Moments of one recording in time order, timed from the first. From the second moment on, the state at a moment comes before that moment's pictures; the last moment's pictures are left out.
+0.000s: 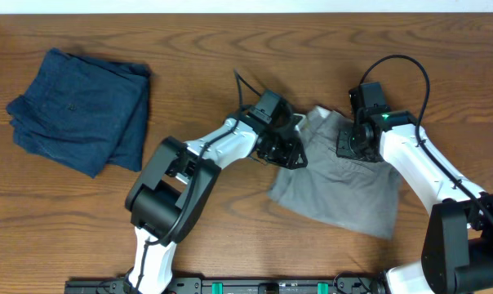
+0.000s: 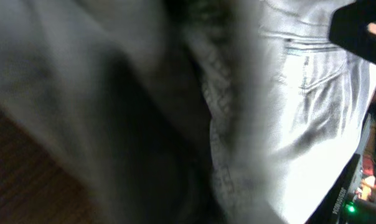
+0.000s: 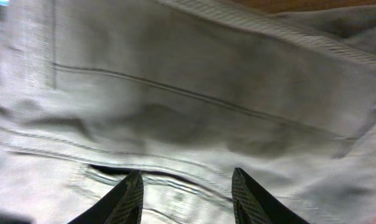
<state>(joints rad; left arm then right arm) -0.61 2.09 1.28 -0.39 0.69 -0.25 0.19 1.66 1.05 -0.75 0.06 0.37</state>
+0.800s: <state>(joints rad) 0.15 1.54 1.28 -0.39 0.18 -0.26 0.07 1.66 1.05 -0.85 0.07 0.37</state>
